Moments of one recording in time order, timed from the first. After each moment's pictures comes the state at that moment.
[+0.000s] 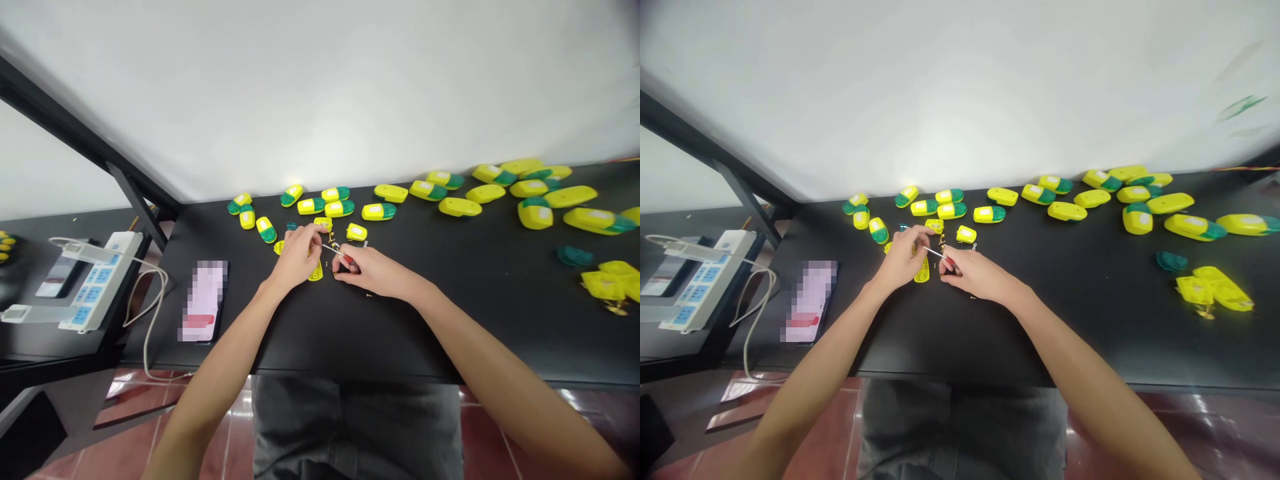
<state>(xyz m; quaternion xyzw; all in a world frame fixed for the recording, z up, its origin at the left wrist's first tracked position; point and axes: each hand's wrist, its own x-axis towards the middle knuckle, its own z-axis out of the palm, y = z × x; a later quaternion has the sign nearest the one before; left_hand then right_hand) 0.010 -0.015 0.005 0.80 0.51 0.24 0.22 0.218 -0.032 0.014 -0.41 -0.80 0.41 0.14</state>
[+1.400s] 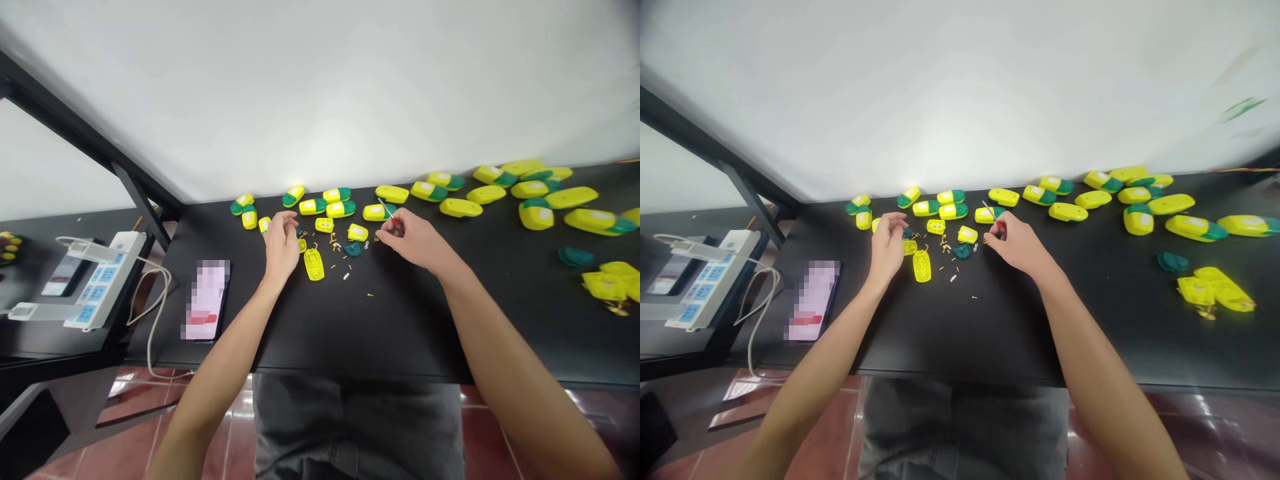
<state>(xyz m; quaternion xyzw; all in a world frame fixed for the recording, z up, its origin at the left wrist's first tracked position) -0.008 0.000 -0.005 0.64 0.61 0.42 0.21 0.266 -0.006 0.010 -0.65 -0.64 0.29 0.28</state>
